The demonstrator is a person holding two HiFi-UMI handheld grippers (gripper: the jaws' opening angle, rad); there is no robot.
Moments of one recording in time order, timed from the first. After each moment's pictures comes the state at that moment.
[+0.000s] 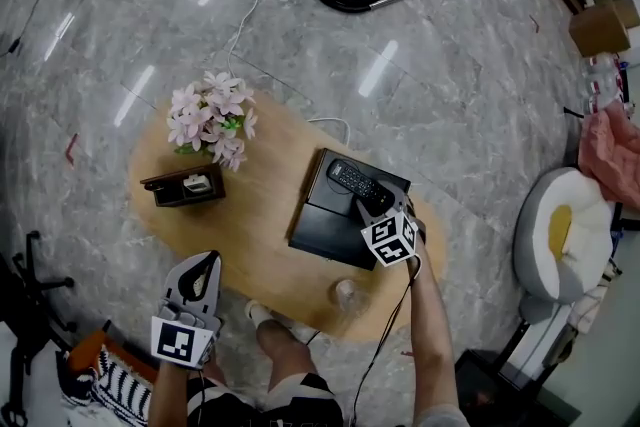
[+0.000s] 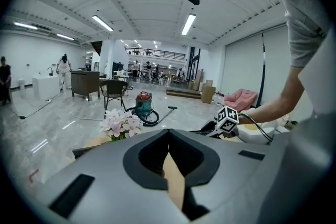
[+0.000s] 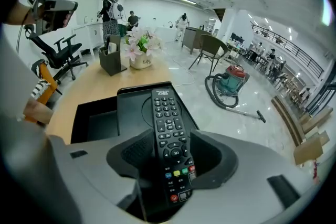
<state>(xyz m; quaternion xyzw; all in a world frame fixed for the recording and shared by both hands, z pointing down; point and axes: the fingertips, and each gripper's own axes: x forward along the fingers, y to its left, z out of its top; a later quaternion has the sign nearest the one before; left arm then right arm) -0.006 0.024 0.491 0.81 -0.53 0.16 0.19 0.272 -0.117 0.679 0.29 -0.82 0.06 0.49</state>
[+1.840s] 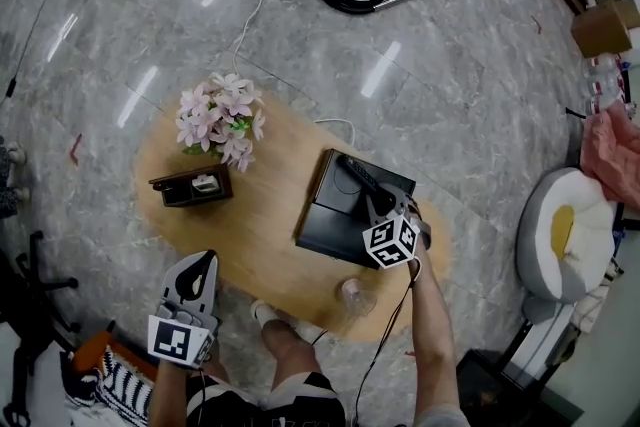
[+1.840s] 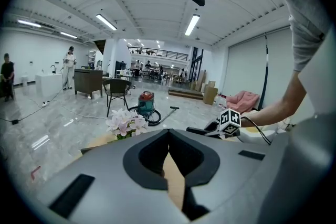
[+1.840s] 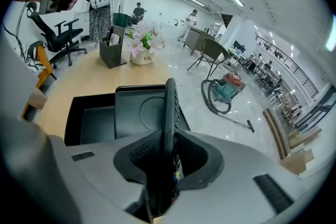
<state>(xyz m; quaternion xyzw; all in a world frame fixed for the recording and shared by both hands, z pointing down) -0.027 0.029 0.486 0.81 -0.53 0.15 0.20 0.267 -0.120 0.670 0.30 -0.80 0.00 0.52</state>
